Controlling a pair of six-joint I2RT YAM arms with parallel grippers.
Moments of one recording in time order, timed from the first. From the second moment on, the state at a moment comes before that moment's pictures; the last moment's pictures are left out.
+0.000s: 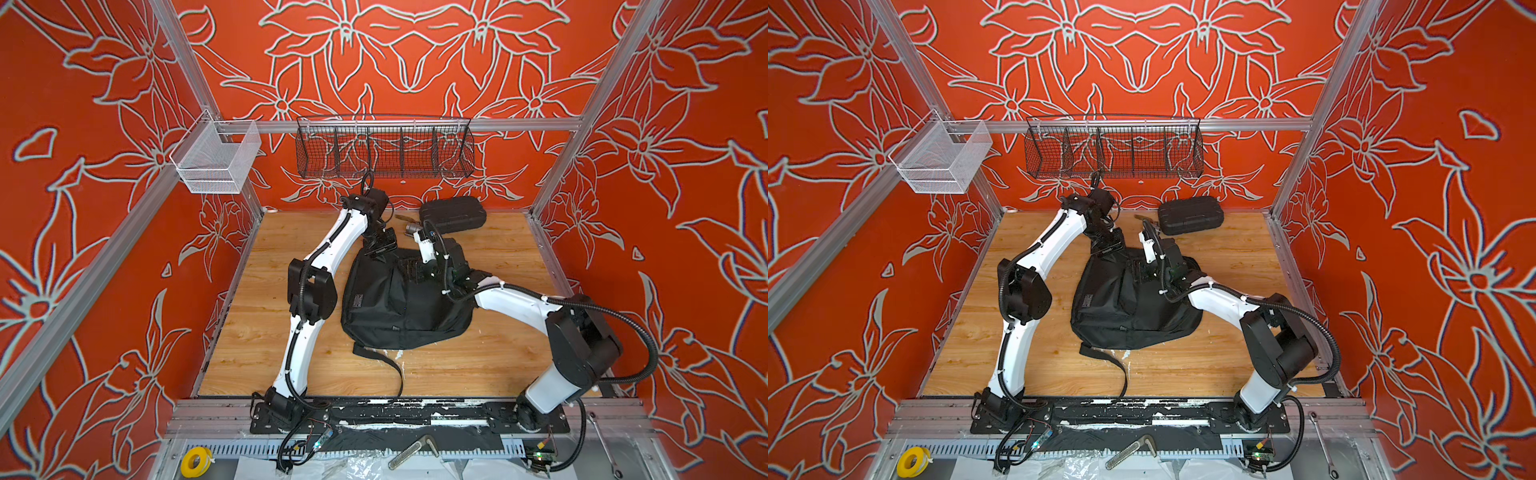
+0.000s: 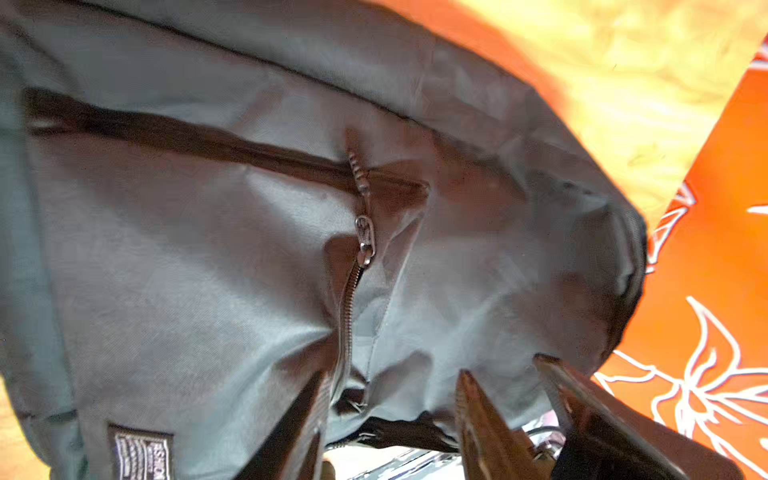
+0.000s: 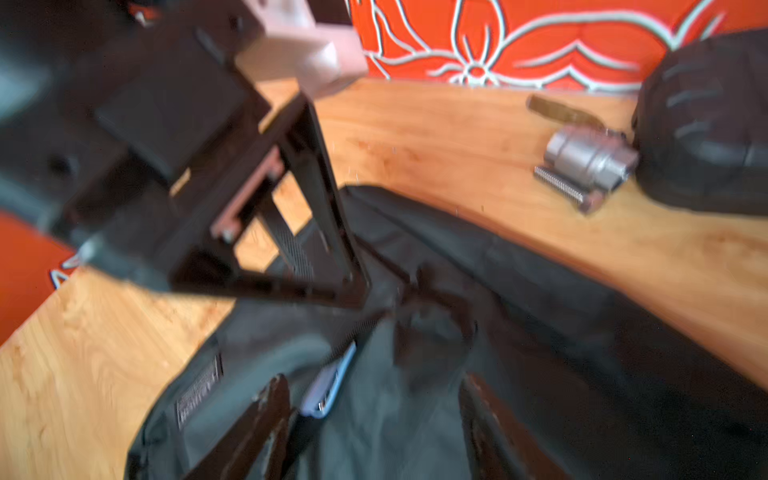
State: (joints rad) left arm -0.36 2.31 2.37 -1.38 0.40 -0.60; right arm 0.59 1.65 1.07 0.09 -0.12 0.29
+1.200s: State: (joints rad) left arm -0.24 2.31 2.19 -1.24 0.29 -0.58; right arm 0.58 2.24 1.79 -0.54 -0.31 0.13
